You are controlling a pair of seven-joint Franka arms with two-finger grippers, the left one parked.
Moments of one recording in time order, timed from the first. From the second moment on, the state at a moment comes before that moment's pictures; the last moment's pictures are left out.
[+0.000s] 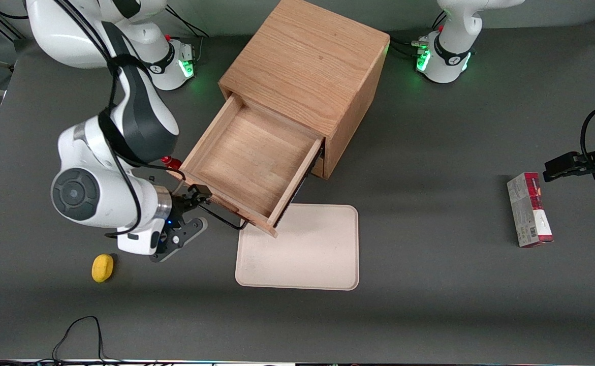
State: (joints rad) arm 0.32 0.62 0.02 -1.05 0.13 1.51 -0.27
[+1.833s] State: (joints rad) arm 0.01 -0.04 0.04 -1.74 0.08 1.65 -0.10
